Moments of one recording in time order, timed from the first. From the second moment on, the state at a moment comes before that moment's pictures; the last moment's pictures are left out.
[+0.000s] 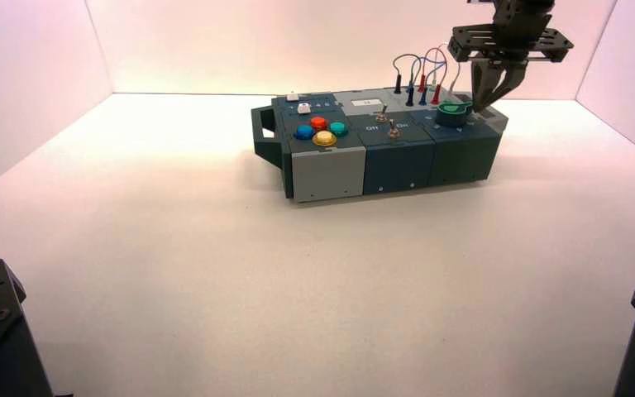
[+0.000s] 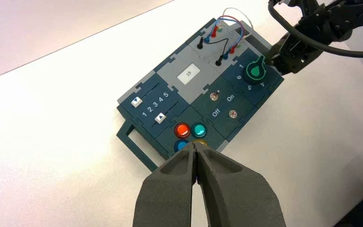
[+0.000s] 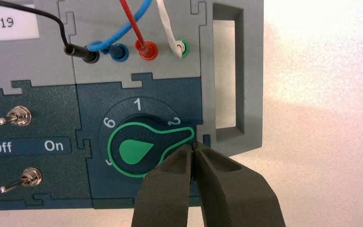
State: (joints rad) left arm -0.54 -0.27 0.37 -0.17 0.81 0.11; right arm 0.10 0.18 0.50 0.04 0.62 -0.04
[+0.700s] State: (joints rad) left arm -0.54 -0.27 0.37 -0.17 0.81 0.11; right arm 0.10 0.21 0.46 0.04 0.63 -0.04
